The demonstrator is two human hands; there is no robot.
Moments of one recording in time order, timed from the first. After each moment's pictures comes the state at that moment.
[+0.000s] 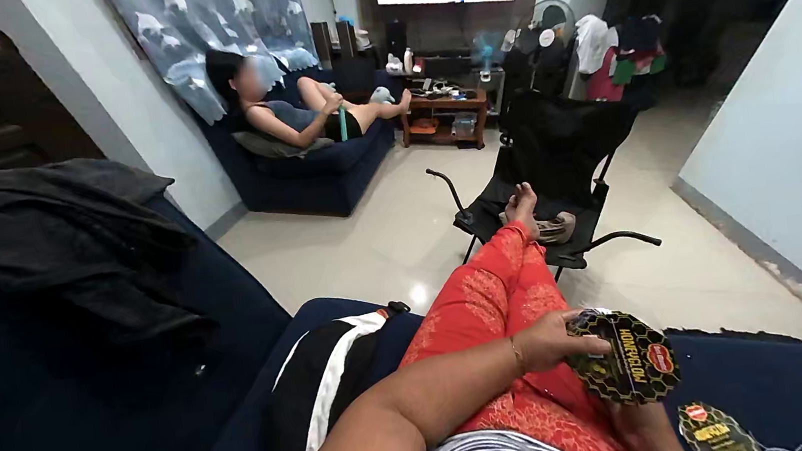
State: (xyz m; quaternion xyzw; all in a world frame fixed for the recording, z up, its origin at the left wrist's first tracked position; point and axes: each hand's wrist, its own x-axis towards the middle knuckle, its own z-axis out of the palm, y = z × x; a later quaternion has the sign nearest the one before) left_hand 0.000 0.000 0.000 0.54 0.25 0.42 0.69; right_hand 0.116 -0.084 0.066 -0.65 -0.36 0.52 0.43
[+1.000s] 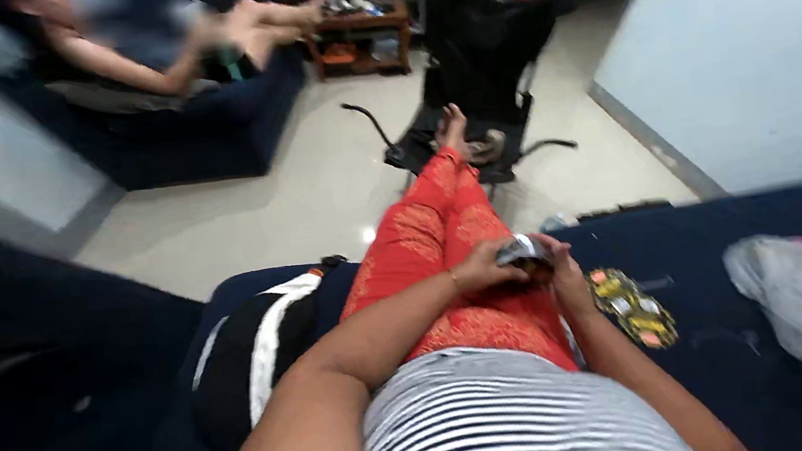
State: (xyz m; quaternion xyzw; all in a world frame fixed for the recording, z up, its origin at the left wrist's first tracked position) left_hand -0.001 0.017 -0.024 0.77 0.34 0.31 0.44; right_hand 0.198 -0.002 -0.071 -0.41 -0.58 0.45 0.54
